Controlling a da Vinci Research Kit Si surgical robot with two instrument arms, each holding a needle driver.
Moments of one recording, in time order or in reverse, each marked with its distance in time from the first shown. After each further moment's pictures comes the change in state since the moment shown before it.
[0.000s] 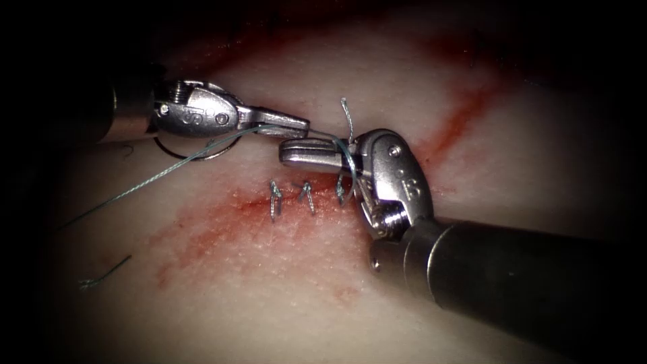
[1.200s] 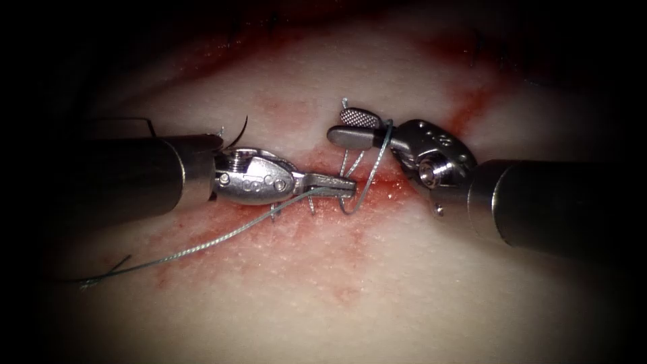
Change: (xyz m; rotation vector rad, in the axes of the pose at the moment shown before) right arm -0.005 0.004 -0.005 -0.838 -0.429 0.445; left arm -0.001 0.005 0.008 0.027 -0.024 -0.060
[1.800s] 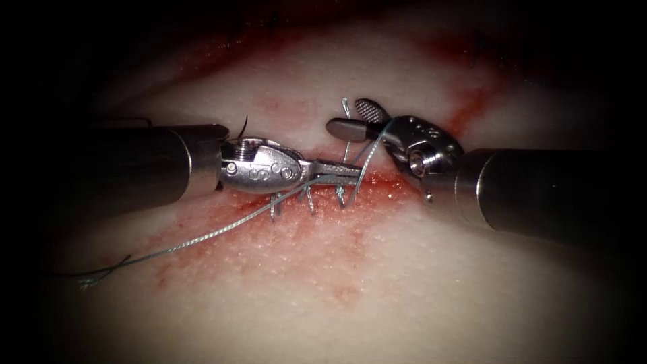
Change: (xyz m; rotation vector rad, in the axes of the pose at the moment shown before) right arm -0.001 0.003 0.002 -0.228 -0.023 0.058; left arm -0.001 -0.002 0.000 0.012 -0.020 -0.008
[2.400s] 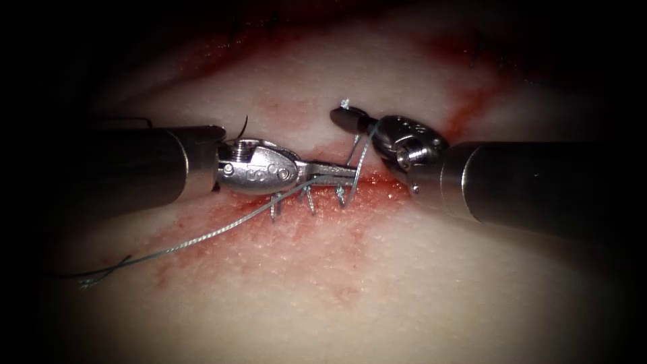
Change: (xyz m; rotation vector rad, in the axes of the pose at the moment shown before) right arm 0.000 -0.001 0.000 0.021 -0.014 0.035; left arm 0.000 0.000 -0.001 -0.006 -0.005 -0.016
